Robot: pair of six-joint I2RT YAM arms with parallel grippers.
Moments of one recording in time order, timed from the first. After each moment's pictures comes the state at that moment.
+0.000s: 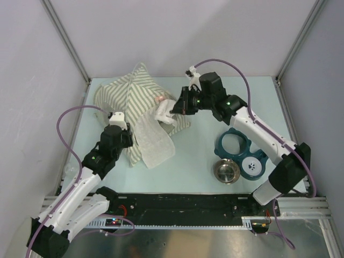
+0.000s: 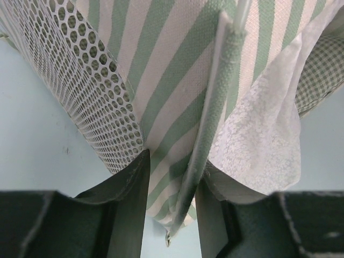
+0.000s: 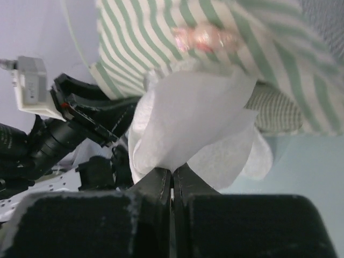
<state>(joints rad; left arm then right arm) -0.44 0.77 0.63 -0.35 -0.34 -0.23 0.65 1.54 1.49 -0.33 -0.39 0.55</state>
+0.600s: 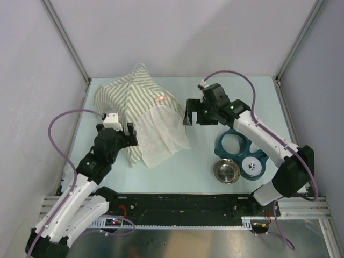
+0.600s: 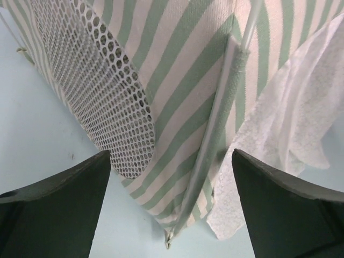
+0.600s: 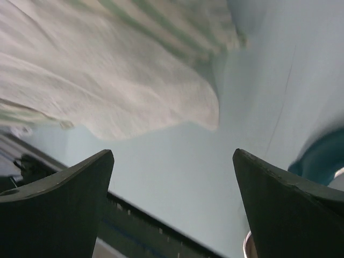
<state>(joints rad) -0.43 0.68 0.63 -0.35 -0.35 -0.24 0.61 1.55 1.42 -0.74 -0.13 0.51</state>
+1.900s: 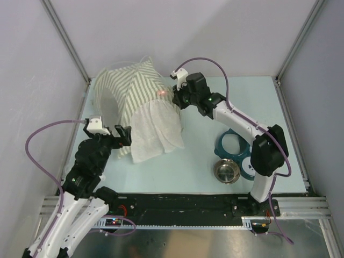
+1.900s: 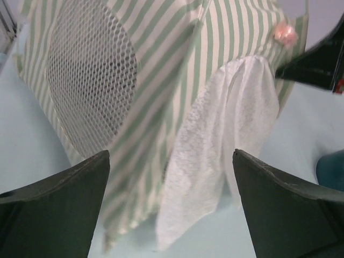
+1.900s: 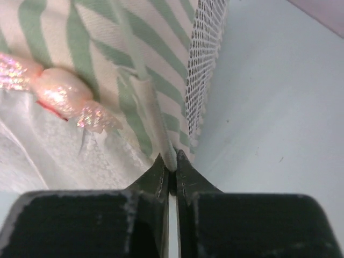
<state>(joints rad) -0.43 0.46 0.67 -0.35 -0.29 -0.25 0.63 1.84 1.63 -0.26 -0.17 -0.03</state>
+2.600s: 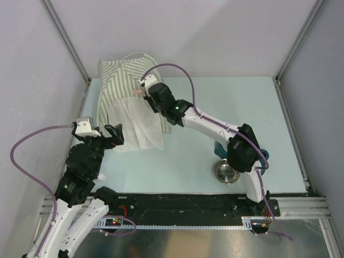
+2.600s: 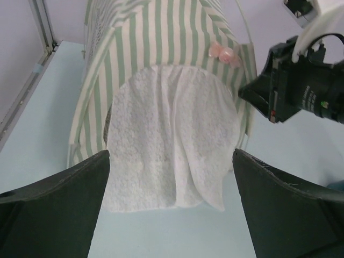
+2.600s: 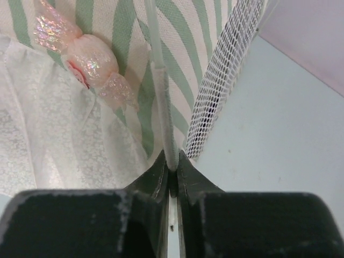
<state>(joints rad) -0.43 0.40 0.74 -0.40 -0.41 -0.24 0.90 2.06 1.89 -0.28 0.36 -0.02</state>
